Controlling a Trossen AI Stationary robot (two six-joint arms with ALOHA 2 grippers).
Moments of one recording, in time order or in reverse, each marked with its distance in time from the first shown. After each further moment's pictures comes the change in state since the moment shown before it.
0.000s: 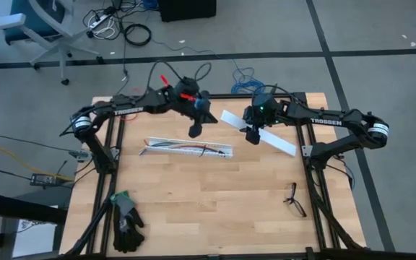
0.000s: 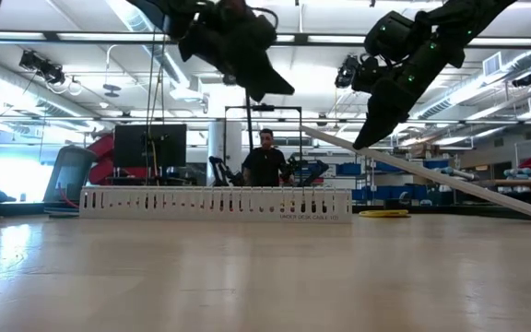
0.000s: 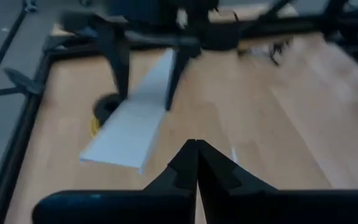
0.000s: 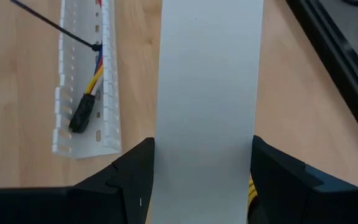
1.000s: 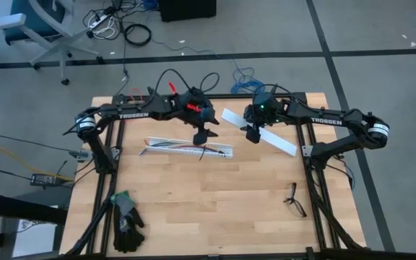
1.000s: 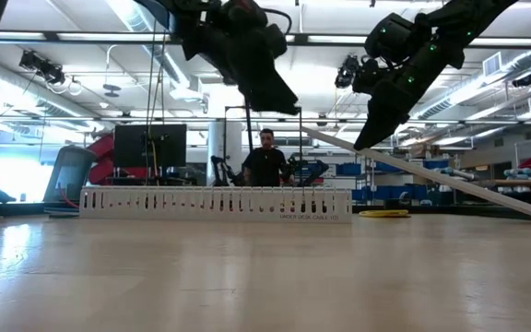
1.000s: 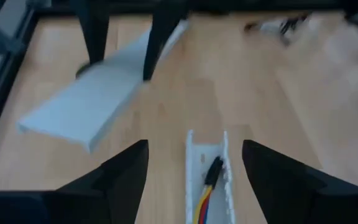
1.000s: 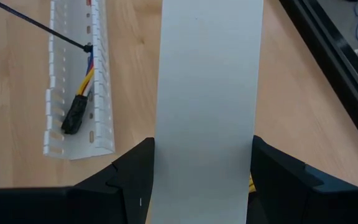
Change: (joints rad) left arm -0.097 0.040 0.002 -0.048 -0.131 -0.098; right arm -0.020 0.000 0.000 -0.002 0.000 0.006
